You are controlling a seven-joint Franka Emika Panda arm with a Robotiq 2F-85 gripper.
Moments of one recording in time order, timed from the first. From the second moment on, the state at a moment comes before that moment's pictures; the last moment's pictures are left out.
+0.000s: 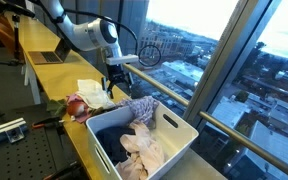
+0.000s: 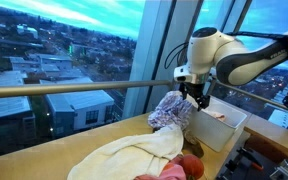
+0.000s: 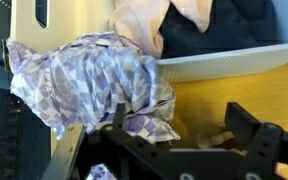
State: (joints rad) arm 0.13 0.40 0.10 -1.98 -0.78 2.21 -0.78
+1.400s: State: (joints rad) arm 0.12 0.71 0.07 -1.77 -1.04 2.22 -0.77
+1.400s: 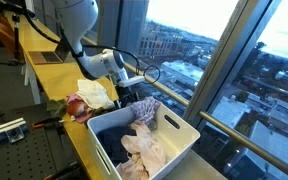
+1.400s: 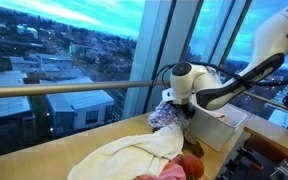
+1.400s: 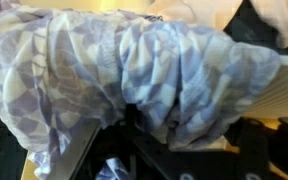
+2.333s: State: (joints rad) arm 0.08 0.27 0.11 -2.03 -0.84 2.22 -0.67
